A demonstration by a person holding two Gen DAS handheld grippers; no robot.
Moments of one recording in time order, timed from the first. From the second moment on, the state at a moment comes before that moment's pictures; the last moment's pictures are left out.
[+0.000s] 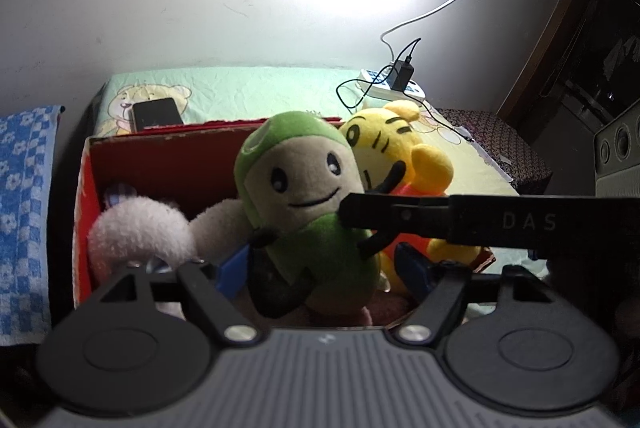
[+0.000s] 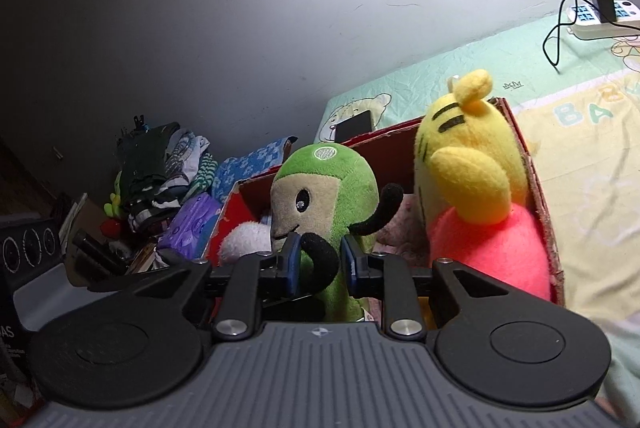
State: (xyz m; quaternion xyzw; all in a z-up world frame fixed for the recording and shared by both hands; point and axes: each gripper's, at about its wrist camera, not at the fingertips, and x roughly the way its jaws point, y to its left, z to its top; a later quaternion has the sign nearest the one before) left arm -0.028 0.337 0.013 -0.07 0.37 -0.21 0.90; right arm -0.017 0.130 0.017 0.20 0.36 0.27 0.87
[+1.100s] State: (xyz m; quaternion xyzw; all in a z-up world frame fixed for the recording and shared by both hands) left arm -0.043 0.317 0.018 -0.06 0.41 -0.07 0.91; right arm -0.035 0.121 0.026 0.15 0.35 0.22 0.90
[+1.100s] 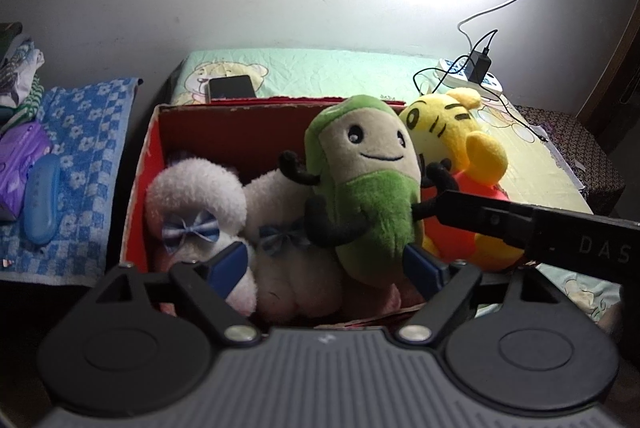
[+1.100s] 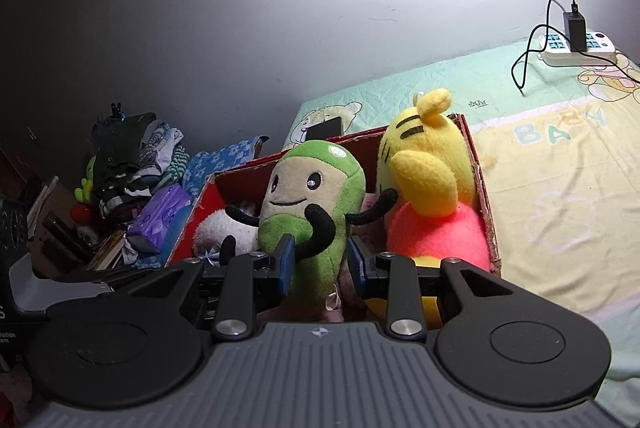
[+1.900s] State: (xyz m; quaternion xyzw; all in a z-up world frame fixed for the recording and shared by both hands) left arm -0.077 0.282 0.032 -0.01 0.43 0.04 0.90; right arm -0.069 0.105 0.035 0.11 0.34 0.22 0.91
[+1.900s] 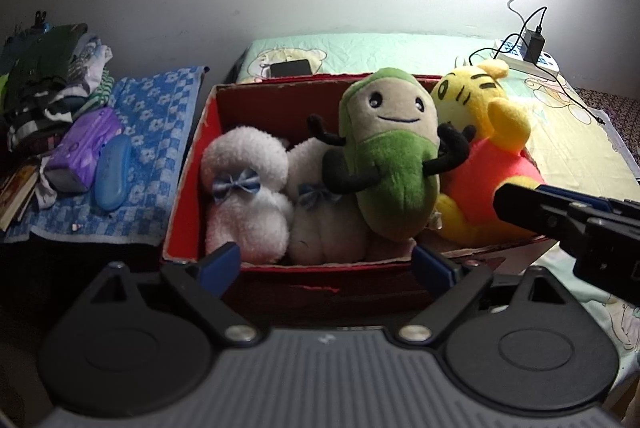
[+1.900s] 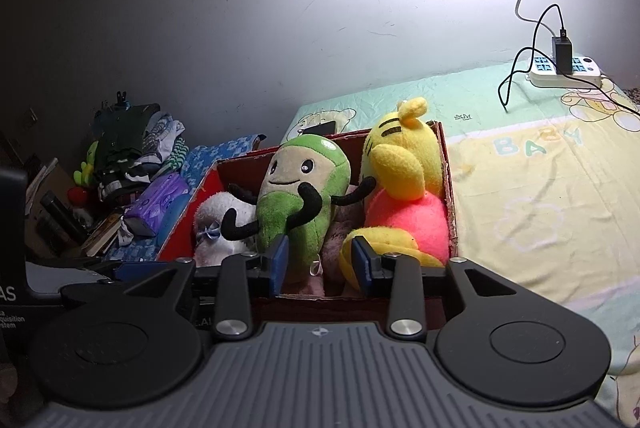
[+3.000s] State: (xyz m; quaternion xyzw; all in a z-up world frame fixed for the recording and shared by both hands) left arm -0.081 0.107 -0.025 -0.01 0.52 0.07 0.85; right arm -0.063 -0.050 -0.007 0.08 0.42 0.12 0.90
